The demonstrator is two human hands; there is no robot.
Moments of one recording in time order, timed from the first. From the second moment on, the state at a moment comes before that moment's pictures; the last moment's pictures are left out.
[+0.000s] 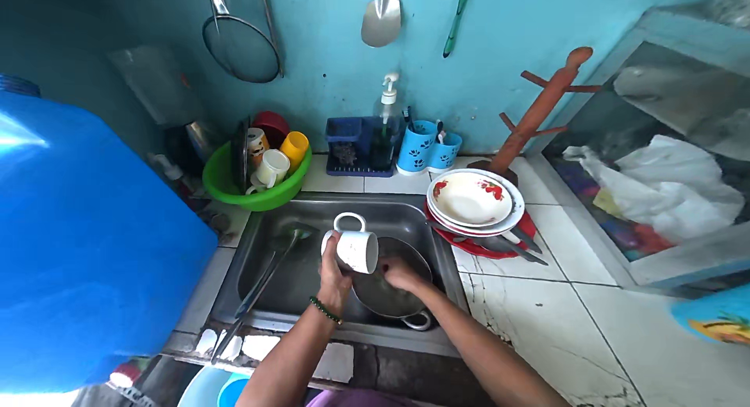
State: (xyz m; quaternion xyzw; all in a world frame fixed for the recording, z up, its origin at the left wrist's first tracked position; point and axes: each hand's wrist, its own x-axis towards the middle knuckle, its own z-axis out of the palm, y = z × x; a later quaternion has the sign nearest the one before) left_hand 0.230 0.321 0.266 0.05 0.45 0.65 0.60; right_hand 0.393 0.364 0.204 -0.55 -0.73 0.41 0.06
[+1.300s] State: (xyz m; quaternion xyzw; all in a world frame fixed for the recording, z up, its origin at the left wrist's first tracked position) left_hand 0.274 0.282 0.263 0.11 0.42 0.59 0.69; right_hand 0.418 0.327 0.273 -0.36 -0.65 0.55 0.39
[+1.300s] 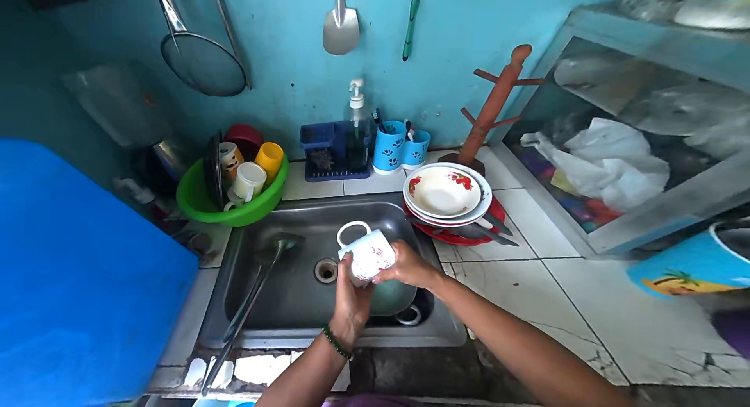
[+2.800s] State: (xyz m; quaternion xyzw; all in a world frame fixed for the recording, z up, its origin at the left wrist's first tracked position) left_hand 0.237 0.304 0.284 0.22 0.46 0.45 0.73; right_hand 0.435 0.314 0.276 -0.26 -0.95 0.03 0.15
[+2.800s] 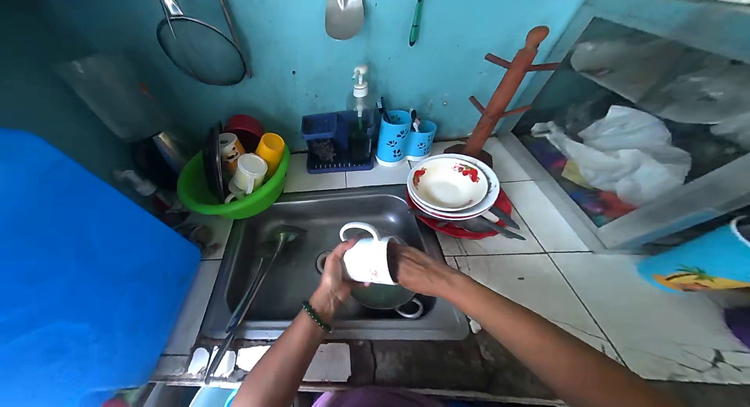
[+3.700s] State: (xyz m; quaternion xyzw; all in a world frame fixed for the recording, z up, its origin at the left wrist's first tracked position) left_hand 0.236 0.361 0.273 0.34 0.43 0.47 0.69; right_hand 0.379 0.309 0.264 -0.49 -0.78 0.26 0.29
